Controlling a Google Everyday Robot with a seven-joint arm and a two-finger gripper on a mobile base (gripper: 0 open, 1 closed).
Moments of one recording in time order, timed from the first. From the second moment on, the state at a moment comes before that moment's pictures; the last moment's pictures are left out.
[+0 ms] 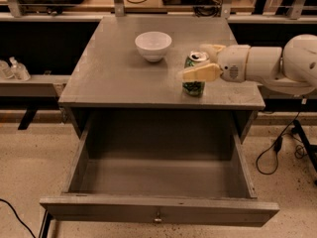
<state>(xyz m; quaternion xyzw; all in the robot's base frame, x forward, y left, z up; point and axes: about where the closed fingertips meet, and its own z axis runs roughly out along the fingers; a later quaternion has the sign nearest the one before) 0.651 -0.107 0.906 -0.40 0.68 0.31 0.54</state>
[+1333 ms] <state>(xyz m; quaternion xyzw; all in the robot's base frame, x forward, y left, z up) 0.552 -0.073 0.928 -0.47 0.60 0.34 0.55</state>
